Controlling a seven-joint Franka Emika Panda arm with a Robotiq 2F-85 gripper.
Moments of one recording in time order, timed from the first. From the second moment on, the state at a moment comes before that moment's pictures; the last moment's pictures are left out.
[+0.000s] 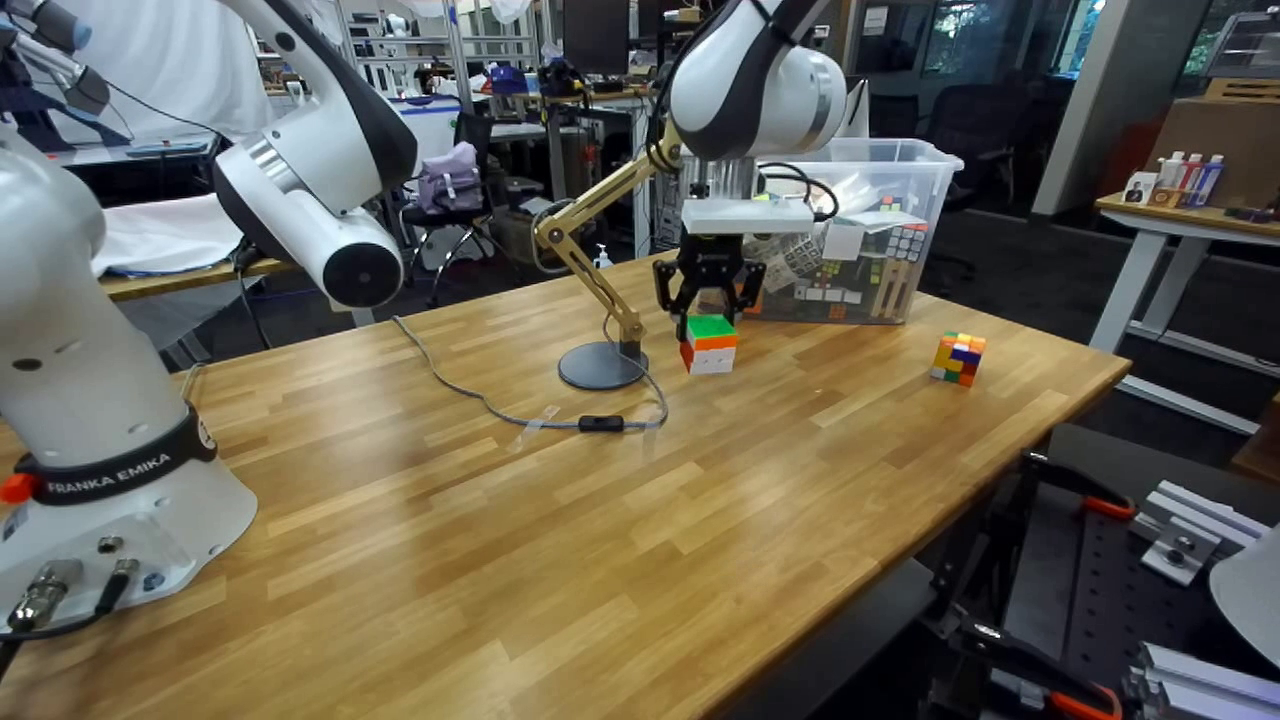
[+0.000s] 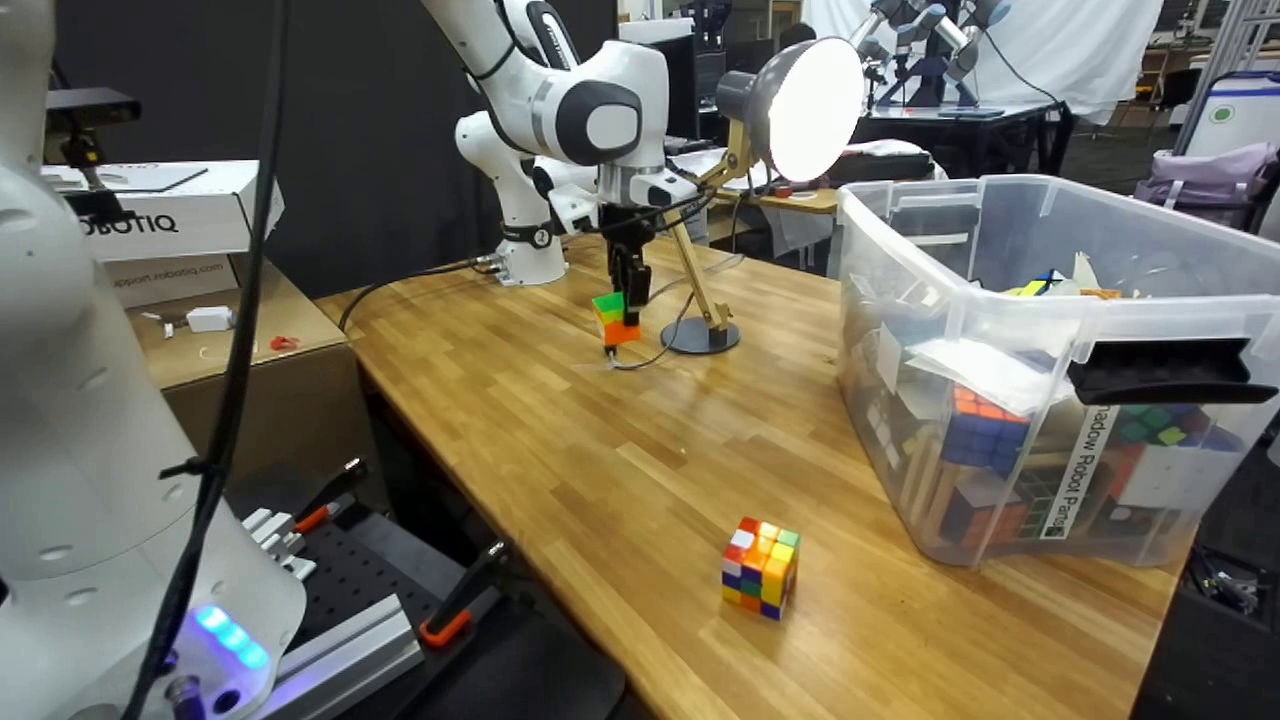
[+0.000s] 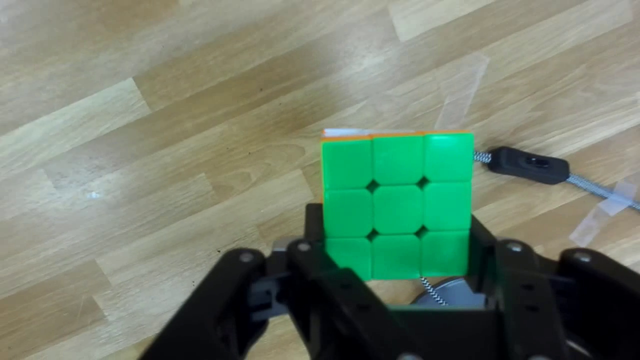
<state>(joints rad) -0.01 0.38 -0.05 -2.11 0.20 2.46 0.43</state>
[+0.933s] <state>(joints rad) -0.07 -0.10 -0.14 -2.46 -0.13 2.48 0.90</state>
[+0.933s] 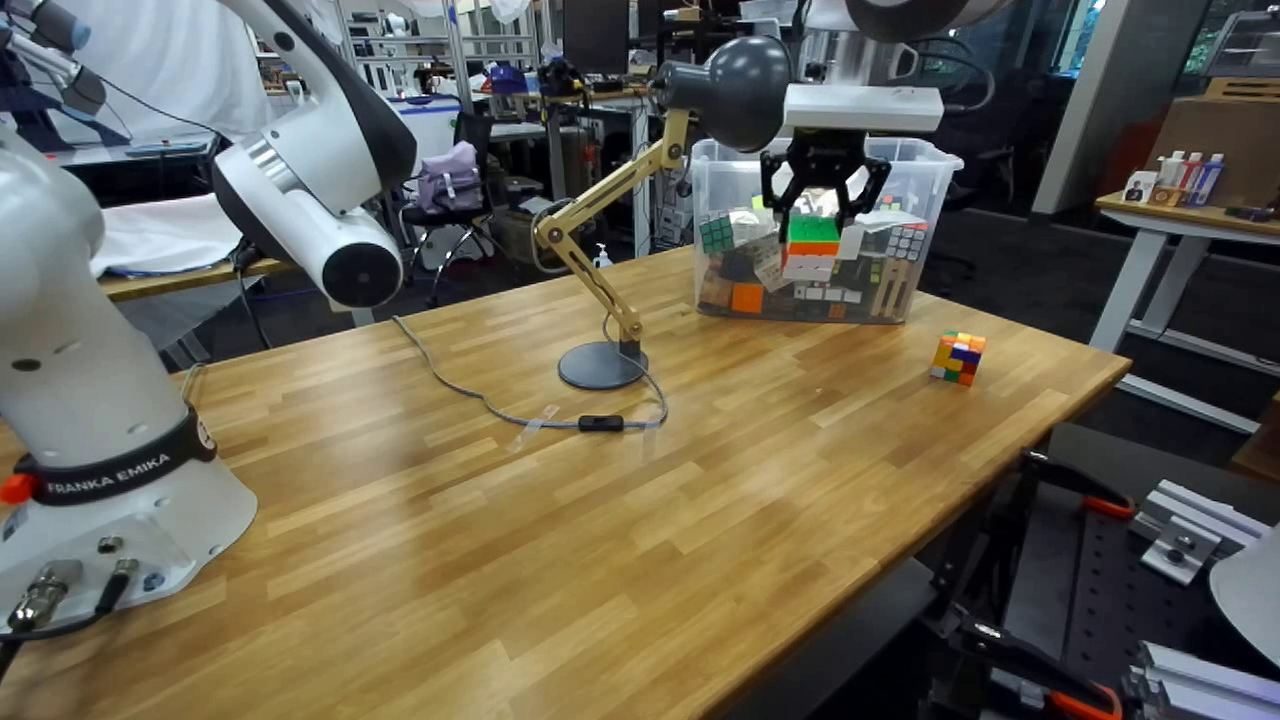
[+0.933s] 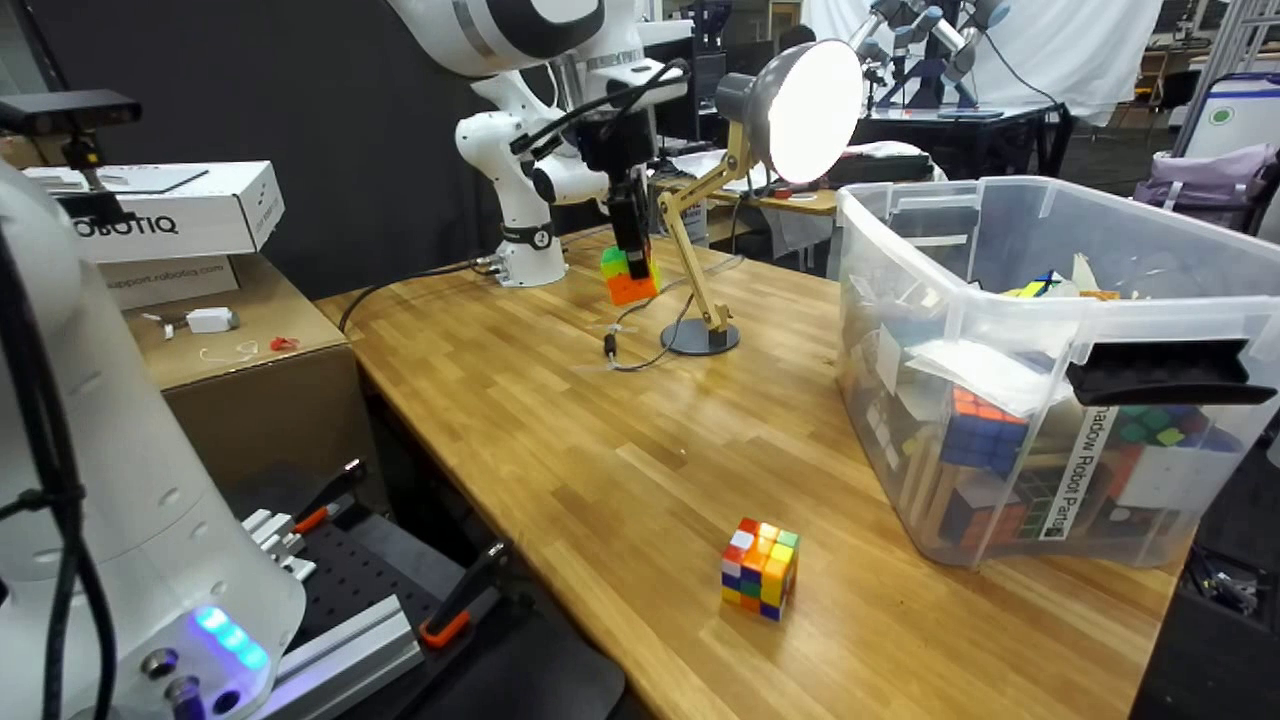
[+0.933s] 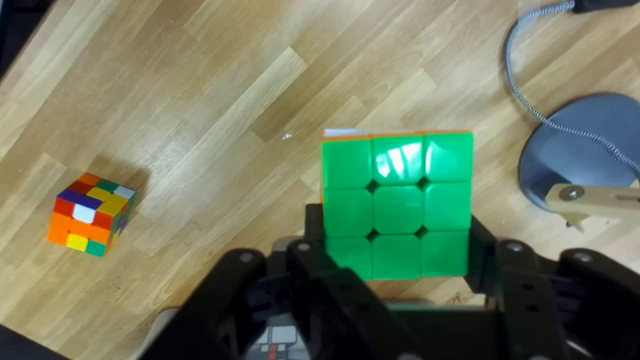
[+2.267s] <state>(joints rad) -0.23 -0.25 -0.09 -2.55 -0.42 2.52 1.40</state>
